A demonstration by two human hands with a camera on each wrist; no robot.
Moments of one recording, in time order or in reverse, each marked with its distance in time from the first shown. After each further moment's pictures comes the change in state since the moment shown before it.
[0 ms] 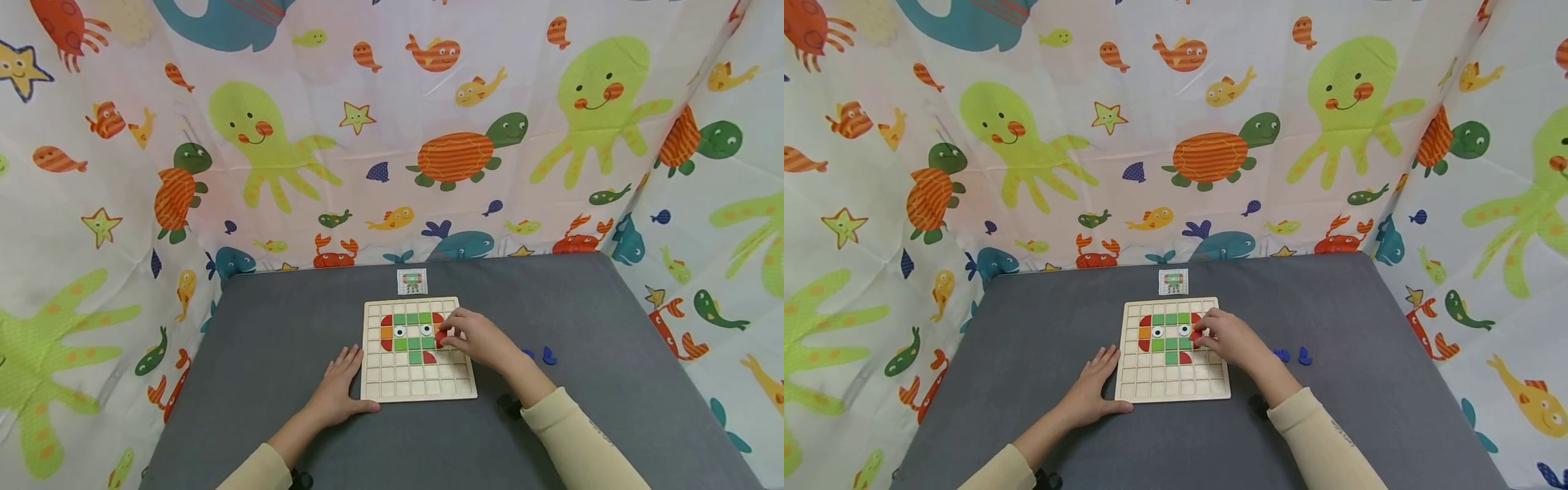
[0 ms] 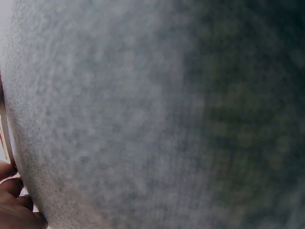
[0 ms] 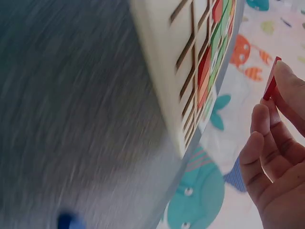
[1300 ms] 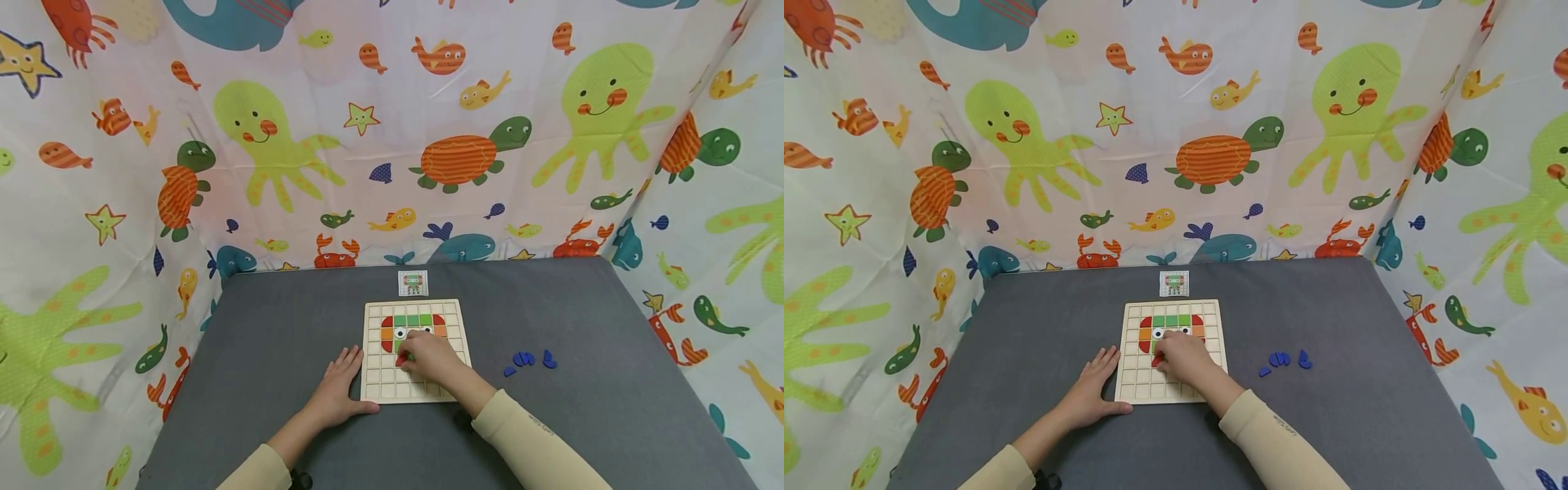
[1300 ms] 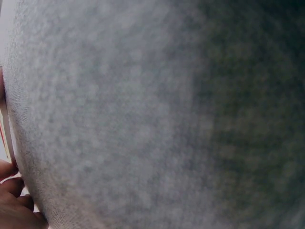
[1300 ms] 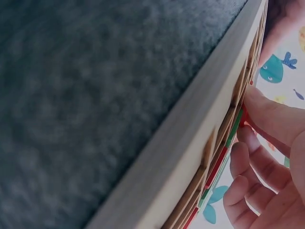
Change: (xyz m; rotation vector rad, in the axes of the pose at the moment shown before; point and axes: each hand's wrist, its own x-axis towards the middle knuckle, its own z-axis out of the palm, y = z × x) left_hand 0.000 -0.002 0.001 0.001 0.012 0.009; right_hand 0.037 -0.053 0.072 -0.167 -0.114 0.049
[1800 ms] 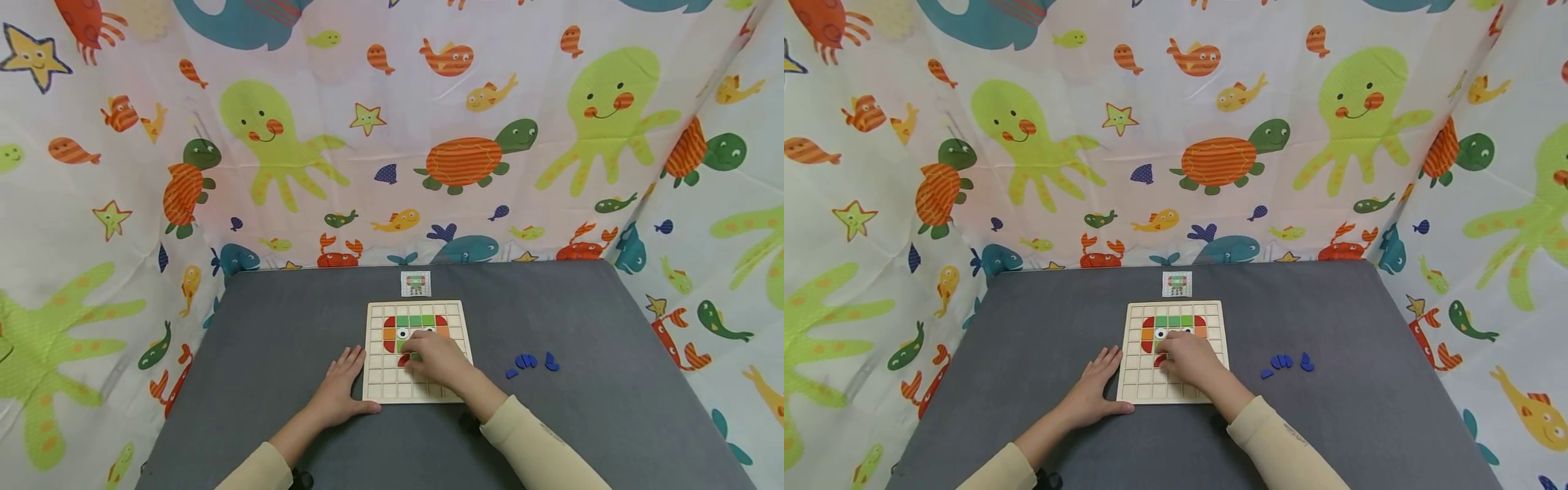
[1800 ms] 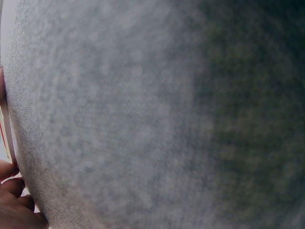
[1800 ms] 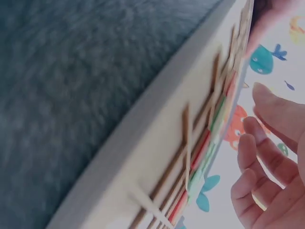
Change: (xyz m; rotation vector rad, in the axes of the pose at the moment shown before) left_hand 0.000 0.000 0.000 -0.003 -0.003 0.003; right_hand -0.009 0.000 -0.010 0.048 0.046 -0.017
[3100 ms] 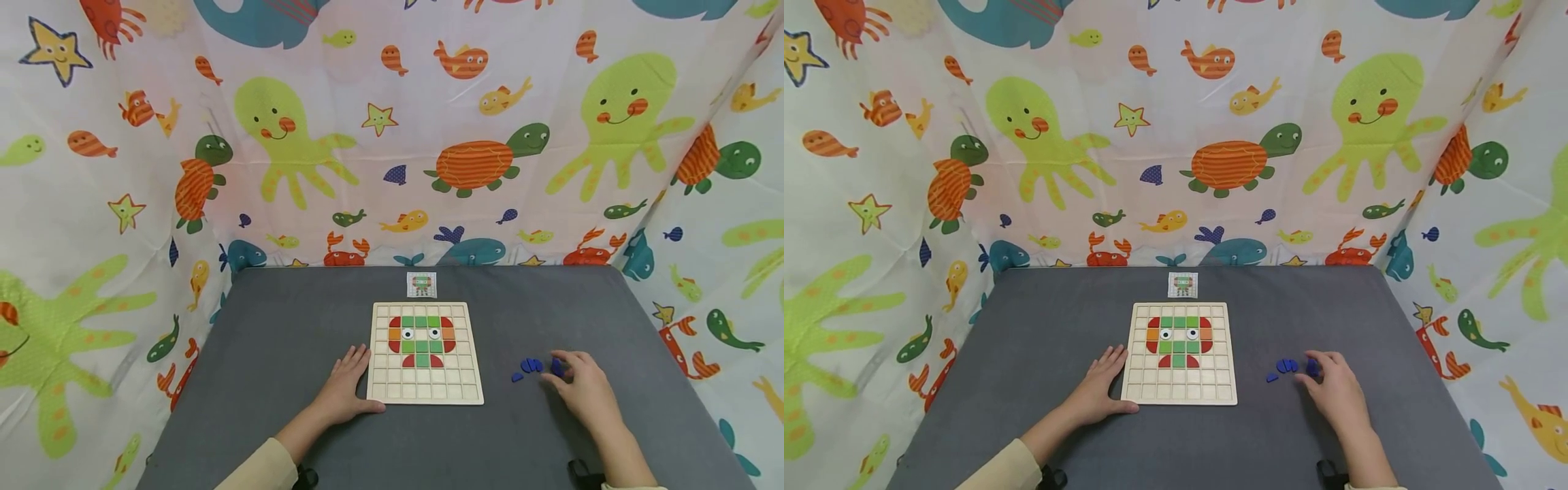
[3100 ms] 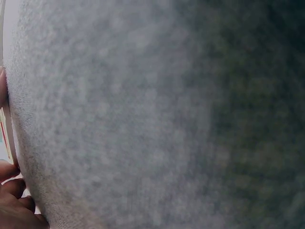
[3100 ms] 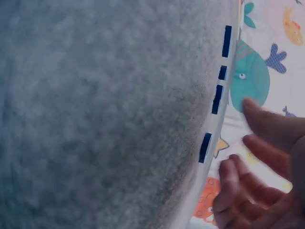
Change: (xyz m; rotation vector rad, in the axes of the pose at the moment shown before) left_hand 0.001 0.001 -0.001 -0.007 -0.006 0.000; right_hand -0.169 0.123 -0.068 0.030 0.290 0.535
